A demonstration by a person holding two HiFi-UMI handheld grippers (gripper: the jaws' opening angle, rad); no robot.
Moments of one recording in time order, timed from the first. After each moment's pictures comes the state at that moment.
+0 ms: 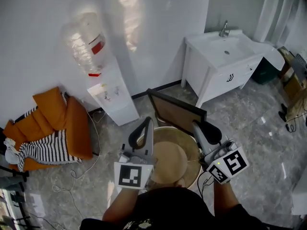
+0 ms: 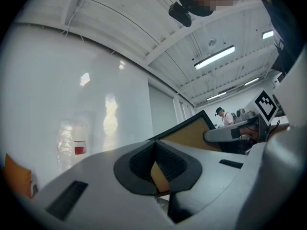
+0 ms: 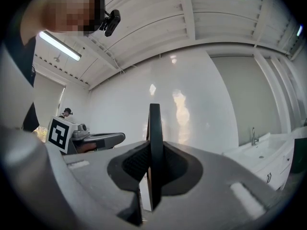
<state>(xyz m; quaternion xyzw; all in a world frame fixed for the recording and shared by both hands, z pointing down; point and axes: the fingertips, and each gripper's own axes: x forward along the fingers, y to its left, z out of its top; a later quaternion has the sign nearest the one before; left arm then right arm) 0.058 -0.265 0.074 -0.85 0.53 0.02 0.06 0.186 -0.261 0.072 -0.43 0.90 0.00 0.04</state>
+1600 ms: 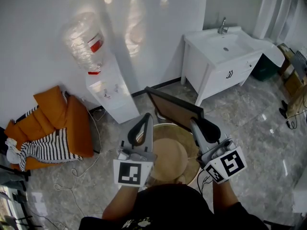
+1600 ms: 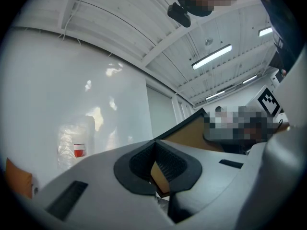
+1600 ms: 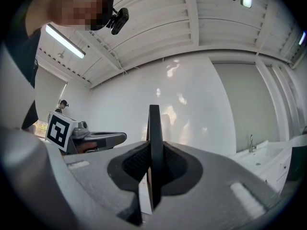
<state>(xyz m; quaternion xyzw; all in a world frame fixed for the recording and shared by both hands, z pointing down) 0.067 -0.257 0.065 -0.85 0.53 0.02 0.07 0.188 -0.249 0.060 -0.43 0.90 0.04 0.04</state>
